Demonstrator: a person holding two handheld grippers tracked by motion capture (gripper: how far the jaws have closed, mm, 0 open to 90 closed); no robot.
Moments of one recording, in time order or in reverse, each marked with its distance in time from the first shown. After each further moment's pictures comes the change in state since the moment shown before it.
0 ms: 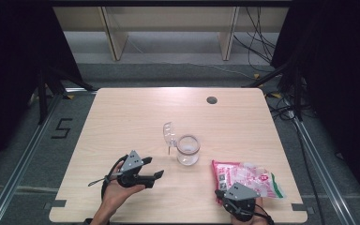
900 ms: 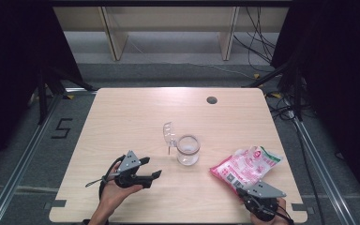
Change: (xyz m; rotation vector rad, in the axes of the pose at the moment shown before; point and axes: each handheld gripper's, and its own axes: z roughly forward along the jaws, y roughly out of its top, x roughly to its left) left arm 0.003 -0.001 -0.005 -0.013 0.003 0.004; right arm -0.037 -0.026 -0.032 0.025 -0.076 0.160
